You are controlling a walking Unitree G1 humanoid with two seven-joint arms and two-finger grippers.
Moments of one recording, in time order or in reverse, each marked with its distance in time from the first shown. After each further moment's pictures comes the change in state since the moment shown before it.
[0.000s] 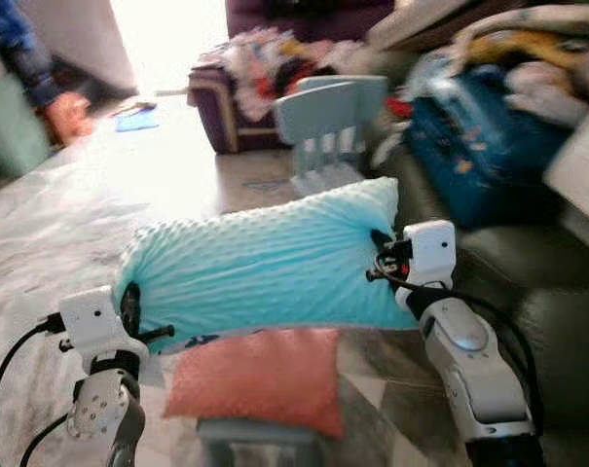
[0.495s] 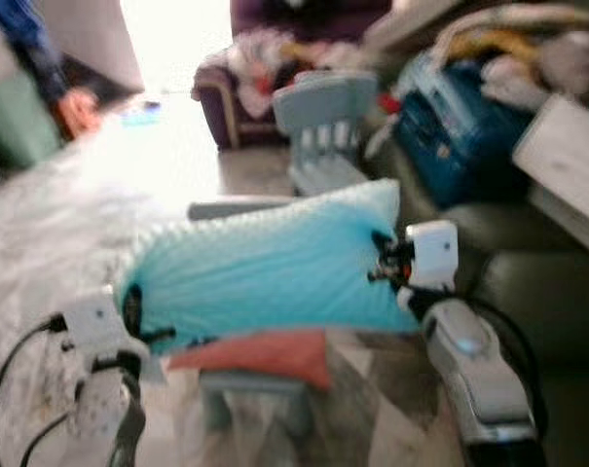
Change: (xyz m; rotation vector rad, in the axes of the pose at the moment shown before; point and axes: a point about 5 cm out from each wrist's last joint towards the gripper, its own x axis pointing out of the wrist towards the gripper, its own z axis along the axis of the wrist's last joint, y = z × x) left arm 0.002 -0.001 0.001 0.003 0.002 -0.006; right arm -0.003 -0.001 0.000 0.032 0.009 0.006
